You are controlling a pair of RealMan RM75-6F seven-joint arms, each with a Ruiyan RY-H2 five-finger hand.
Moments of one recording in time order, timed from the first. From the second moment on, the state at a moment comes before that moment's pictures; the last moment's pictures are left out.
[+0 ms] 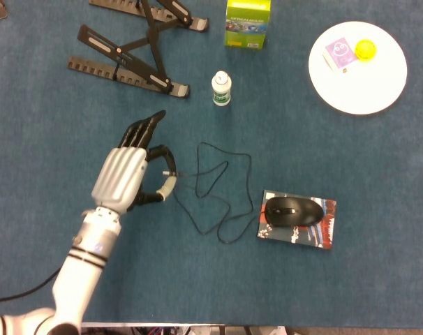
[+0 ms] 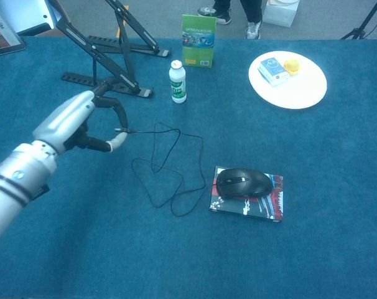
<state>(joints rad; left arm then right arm) -0.39 -1.59 -0.06 -1.84 1.31 1.27 0.19 0.25 -1.10 0.17 -1.36 -1.36 1.30 0.27</state>
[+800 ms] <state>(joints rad) -0.28 -1.39 0.23 -1.87 1.84 1.44 -0.22 0.25 -1.13 0.17 -1.34 -1.37 1.30 0.32</state>
